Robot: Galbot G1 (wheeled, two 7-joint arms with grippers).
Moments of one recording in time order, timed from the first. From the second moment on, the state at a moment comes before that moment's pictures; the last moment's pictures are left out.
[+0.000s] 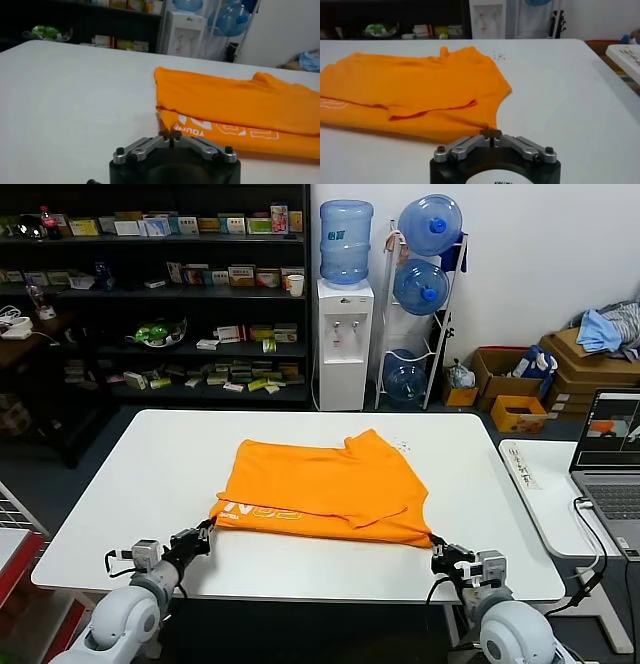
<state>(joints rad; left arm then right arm) 1.24 -0.94 -0.34 -1.73 -0.75 0.28 -0.08 -1.38 0.88 0.32 1.99 0.81 -0.46 0.33</state>
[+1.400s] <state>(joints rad) 1.37 -0.73 -0.44 -1.99 -0.90 0.36 -0.19 -1.16 0.81 0.29 2.03 0.88 -0.45 0.41</state>
